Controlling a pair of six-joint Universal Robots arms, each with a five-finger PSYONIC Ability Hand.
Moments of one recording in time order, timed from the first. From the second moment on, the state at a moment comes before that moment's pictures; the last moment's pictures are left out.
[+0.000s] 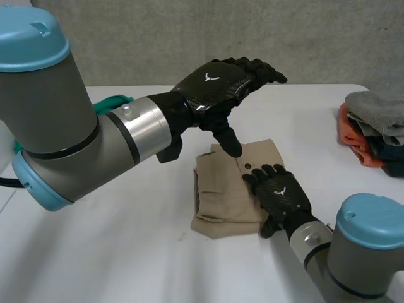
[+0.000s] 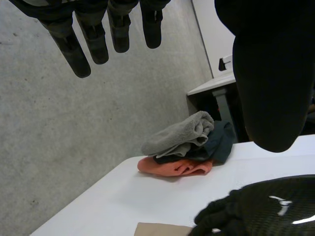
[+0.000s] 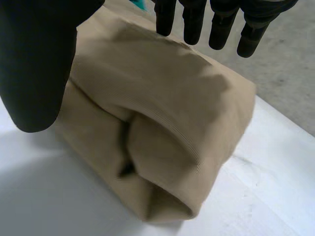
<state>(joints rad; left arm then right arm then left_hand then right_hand) 4.10 -1.97 -1.10 3.07 -1.00 3.17 2.06 -1.14 1.95 -0.53 1.50 2.81 0.21 0.21 0.21 0.21 0.04 0.19 0.17 0.19 0.21 0.04</state>
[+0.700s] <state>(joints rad) 4.09 -1.92 -1.10 3.08 -1.02 3.17 1.90 -1.07 1.36 -0.51 1.43 2.80 0.21 0.21 0.21 0.21 0.04 1.03 1.14 1.14 1.19 0.90</state>
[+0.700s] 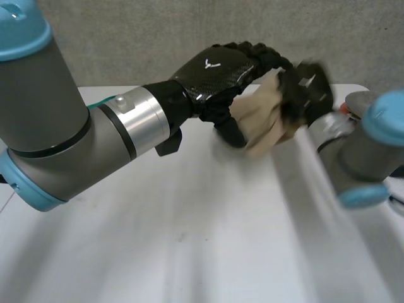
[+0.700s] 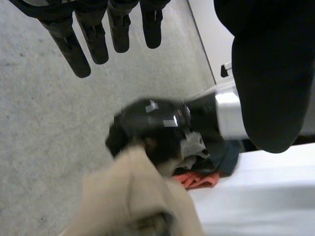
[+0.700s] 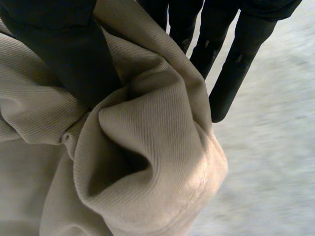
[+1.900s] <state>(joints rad) 4.04 -1.94 -1.09 3.09 -1.02 3.17 1.01 -1.04 1.05 0.06 1.01 2.95 0.21 0.21 0.21 0.21 0.04 0.23 0.22 0.21 0.21 0.80</state>
